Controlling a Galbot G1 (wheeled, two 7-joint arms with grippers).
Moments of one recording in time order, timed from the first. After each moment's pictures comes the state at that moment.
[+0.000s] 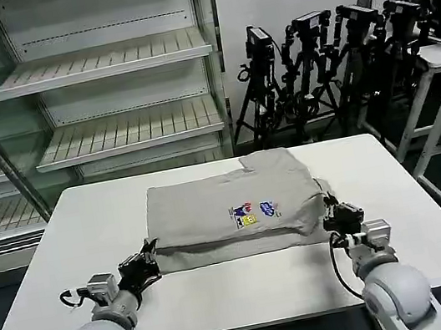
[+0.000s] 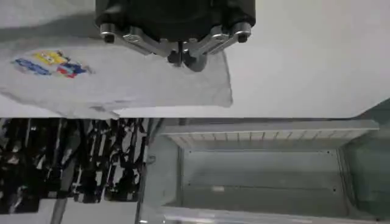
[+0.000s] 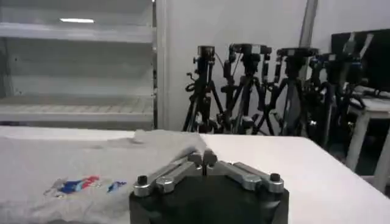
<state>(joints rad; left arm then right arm) 1.20 -1.11 -0.39 -2.03 -0.55 0.56 -0.24 -1.08 1.22 0.35 1.94 0.35 -0.50 0.25</state>
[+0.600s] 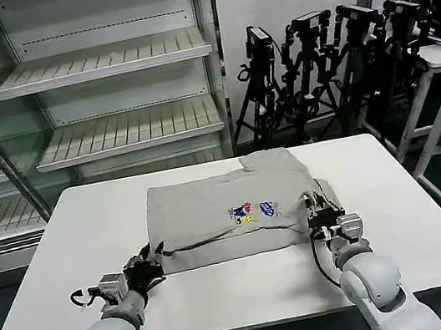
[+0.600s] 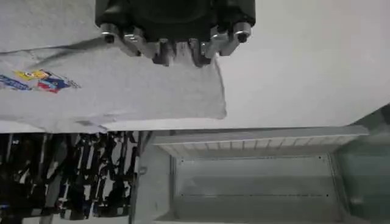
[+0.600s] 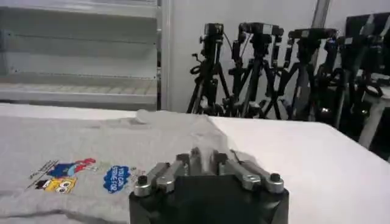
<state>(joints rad) 1.25 -1.13 -0.40 -2.04 -0.52 0.55 -0.25 -1.13 1.25 0.38 1.95 0.31 -0.49 0.21</state>
